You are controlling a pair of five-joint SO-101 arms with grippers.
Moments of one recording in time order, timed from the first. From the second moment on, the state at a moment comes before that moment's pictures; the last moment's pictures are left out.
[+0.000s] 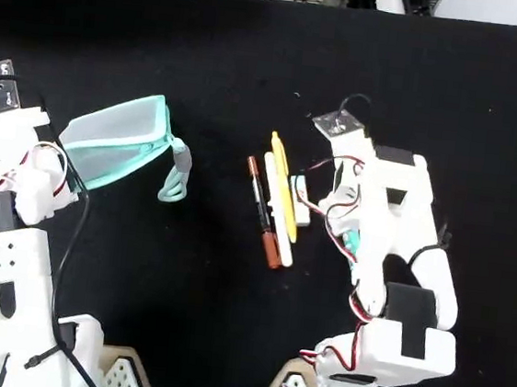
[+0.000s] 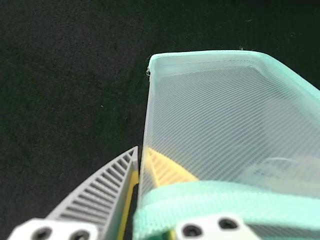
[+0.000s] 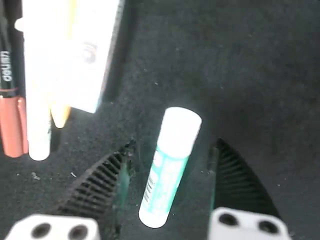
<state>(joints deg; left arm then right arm) -21.8 -44.4 41.8 67.6 5.9 4.4 2.9 28.2 66.7 30.8</state>
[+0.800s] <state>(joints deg) -21.8 -44.4 41.8 67.6 5.9 5.4 16.0 19.8 62.9 30.8</state>
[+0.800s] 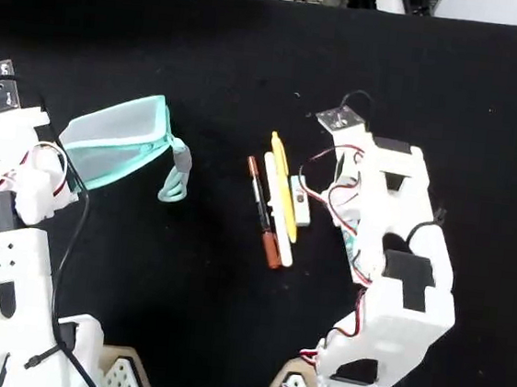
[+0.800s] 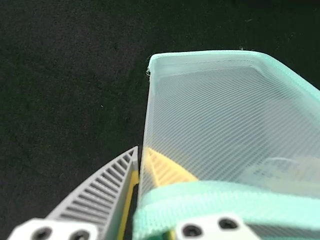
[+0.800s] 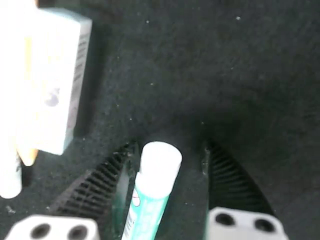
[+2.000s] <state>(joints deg) -21.8 -44.4 41.8 67.6 5.9 5.6 12.8 22.5 65.4 31.0</state>
